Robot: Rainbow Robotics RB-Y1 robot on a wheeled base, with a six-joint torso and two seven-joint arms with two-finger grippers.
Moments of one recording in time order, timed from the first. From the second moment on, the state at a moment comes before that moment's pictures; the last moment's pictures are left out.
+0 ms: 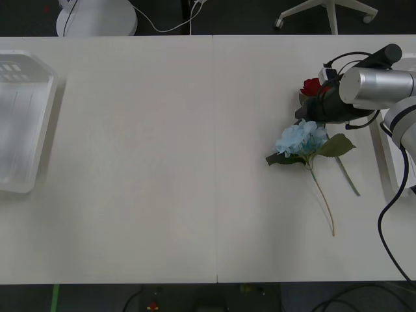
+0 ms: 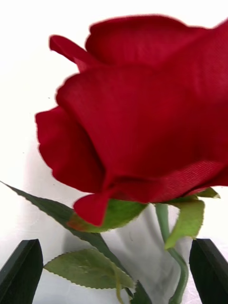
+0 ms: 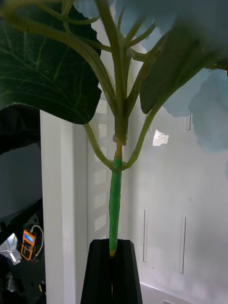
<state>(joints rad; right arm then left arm) -0.95 -0.53 0.38 -0.62 -0.87 0.85 1.57 -0.66 1.06 -0.19 -0.87 0.64 0.94 -1.74</state>
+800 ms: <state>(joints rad) -0.95 -0.53 0.38 -0.58 -0.85 0.85 1.57 -0.66 1.04 -0.28 -1.01 0.60 0.91 -1.78</state>
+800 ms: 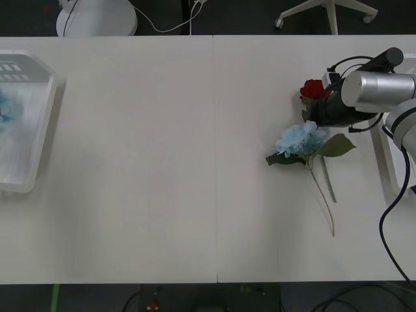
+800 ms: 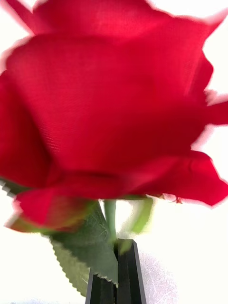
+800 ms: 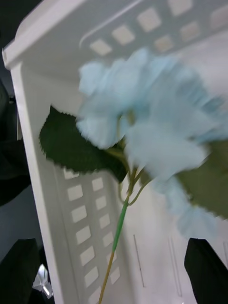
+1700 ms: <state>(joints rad) -1.03 -0.58 0.38 -0.58 -0.89 1.05 1.82 -0.38 0.87 0.19 -1.76 1.28 1.36 -2.71</state>
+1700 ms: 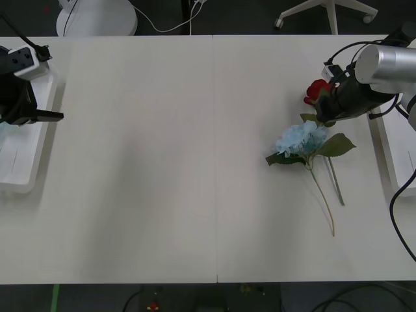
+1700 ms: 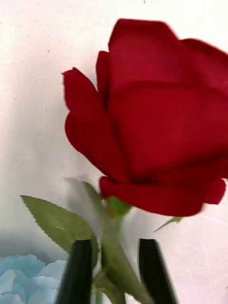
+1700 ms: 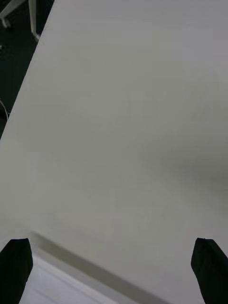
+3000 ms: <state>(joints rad) -1.03 -0.50 0.38 -0.46 -0.85 0.89 1.82 -0.38 0.74 0.05 -1.66 1.64 1.36 -2.71</state>
